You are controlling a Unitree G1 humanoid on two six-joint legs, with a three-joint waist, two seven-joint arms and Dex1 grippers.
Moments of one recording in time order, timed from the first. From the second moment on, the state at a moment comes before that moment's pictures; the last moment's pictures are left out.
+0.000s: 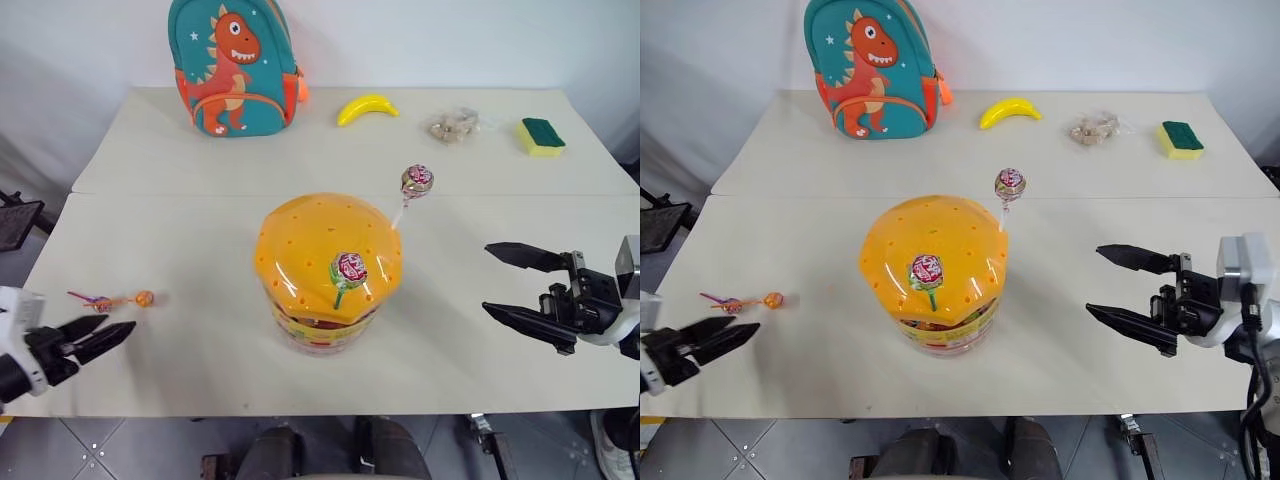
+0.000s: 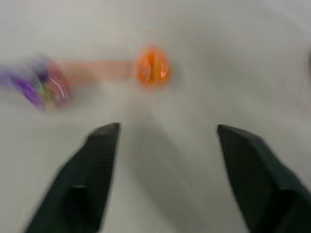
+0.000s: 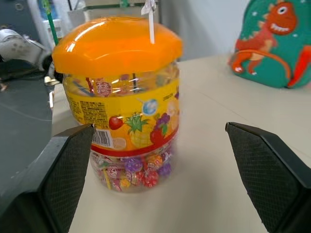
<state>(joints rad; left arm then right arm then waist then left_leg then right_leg) 0.27 0.84 0.78 -0.14 -0.70 0.72 -0.94 -0.03 -0.81 -0.47 -0.26 0.95 0.36 1.29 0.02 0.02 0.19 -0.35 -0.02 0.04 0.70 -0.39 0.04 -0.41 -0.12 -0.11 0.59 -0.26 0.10</state>
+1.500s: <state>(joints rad) -0.13 0.85 0.54 -0.39 -1.06 0.63 -1.13 -0.57 -0.90 -0.35 -0.12 1.07 0.70 0.83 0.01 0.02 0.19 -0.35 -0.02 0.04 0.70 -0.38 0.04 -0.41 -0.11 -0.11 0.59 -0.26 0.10</state>
